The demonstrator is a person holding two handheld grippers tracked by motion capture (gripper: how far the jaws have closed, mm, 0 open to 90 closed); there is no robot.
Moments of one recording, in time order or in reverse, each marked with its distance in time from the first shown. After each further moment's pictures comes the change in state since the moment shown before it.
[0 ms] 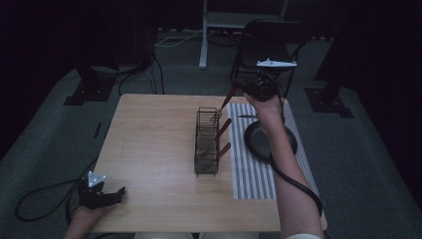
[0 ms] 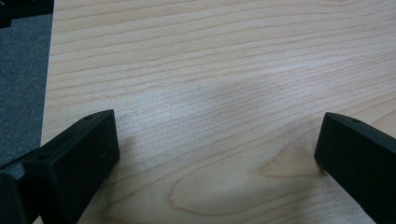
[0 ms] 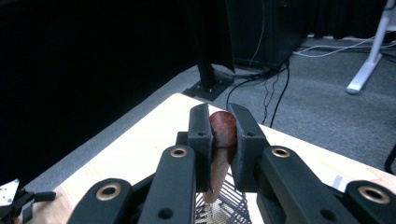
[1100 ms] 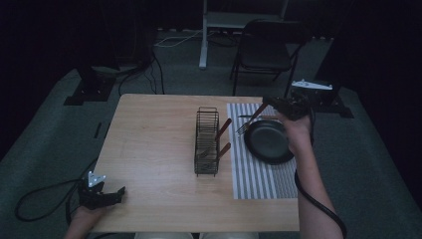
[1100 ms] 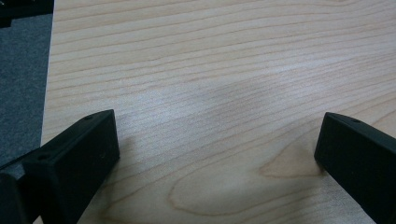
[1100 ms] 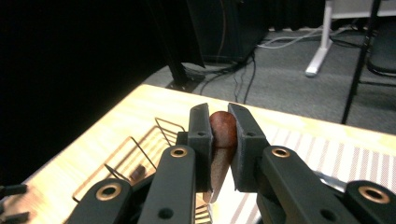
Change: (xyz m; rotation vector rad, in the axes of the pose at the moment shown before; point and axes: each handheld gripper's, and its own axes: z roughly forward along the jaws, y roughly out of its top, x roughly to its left) left arm 0.000 0.000 0.000 0.001 0.000 -0.001; right arm -0.046 -0.058 -0.068 -0.018 -0.116 0.080
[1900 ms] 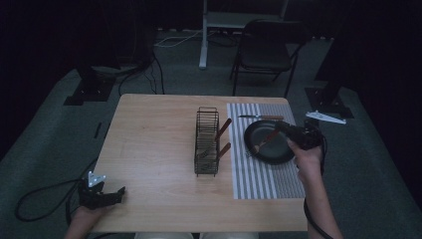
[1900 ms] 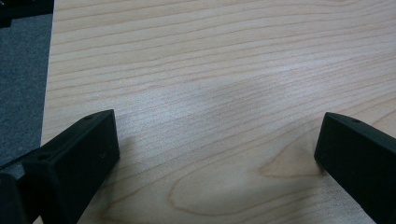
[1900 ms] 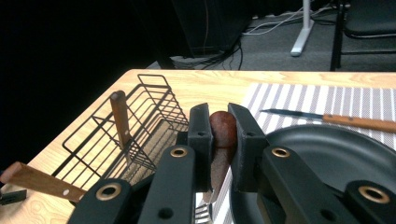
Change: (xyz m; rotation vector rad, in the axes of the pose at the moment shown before) left arm 0.000 0.000 0.000 0.000 0.000 0.000; right arm -0.013 -0.076 -0.042 -0.012 -0.049 0.094
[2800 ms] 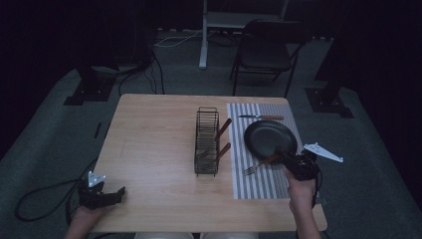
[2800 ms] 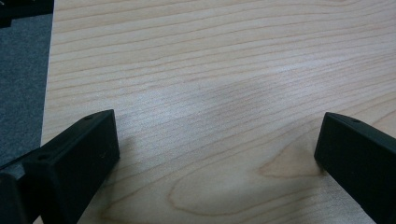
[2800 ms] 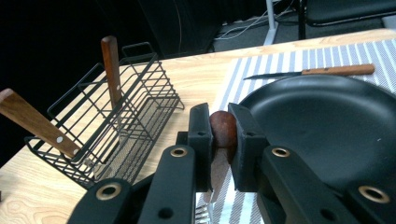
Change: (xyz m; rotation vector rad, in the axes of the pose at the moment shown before) left arm 0.000 0.000 0.000 0.000 0.000 -0.001; right arm 0.028 -0.080 -0.020 -0.067 -0.116 0.063
